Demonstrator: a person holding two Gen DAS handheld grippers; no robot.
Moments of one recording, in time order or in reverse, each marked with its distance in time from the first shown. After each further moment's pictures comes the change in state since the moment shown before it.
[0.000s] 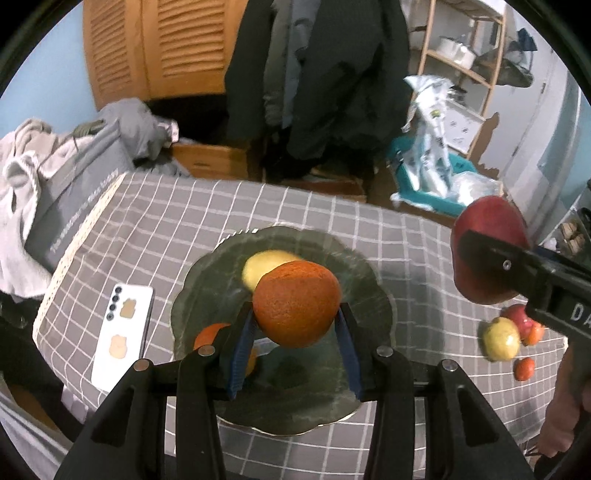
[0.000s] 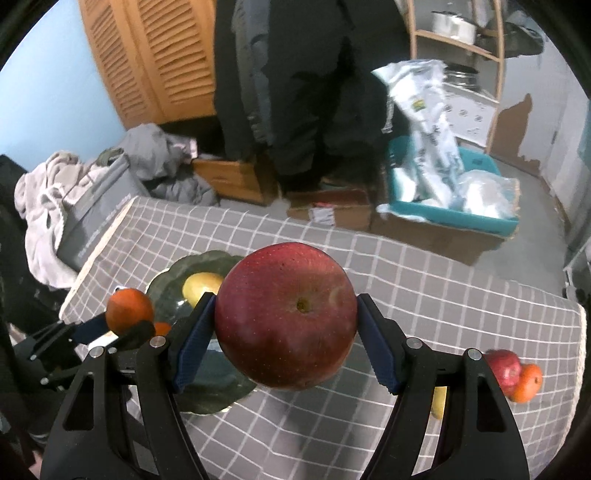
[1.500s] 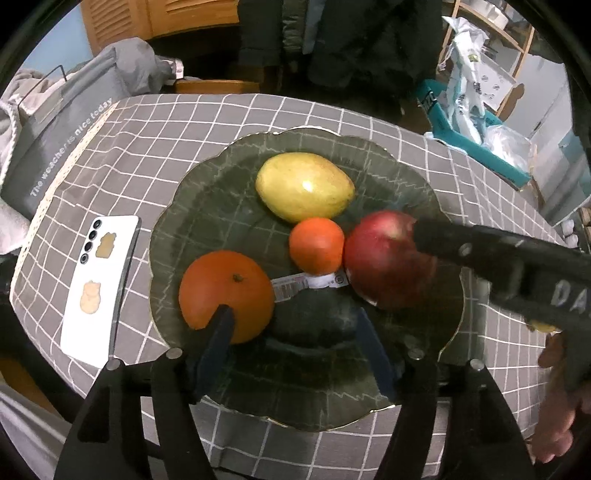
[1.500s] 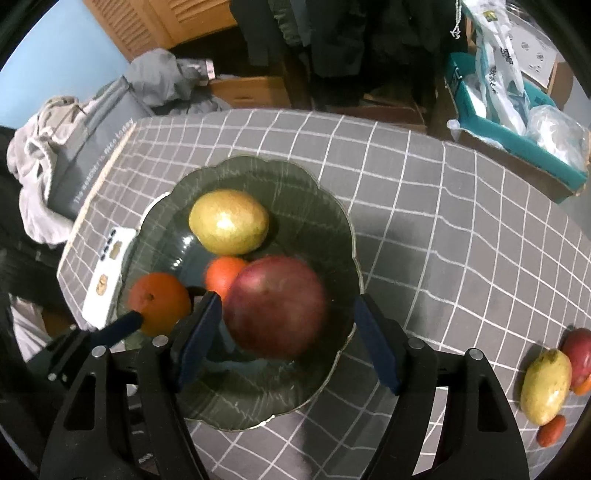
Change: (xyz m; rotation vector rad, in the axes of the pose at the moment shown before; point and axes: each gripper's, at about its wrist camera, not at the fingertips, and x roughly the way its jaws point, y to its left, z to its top) left arm 0.071 0.023 -0.039 -0.032 0.198 0.029; right arm 0.107 0.023 -0.029 0.027 0.266 0.117
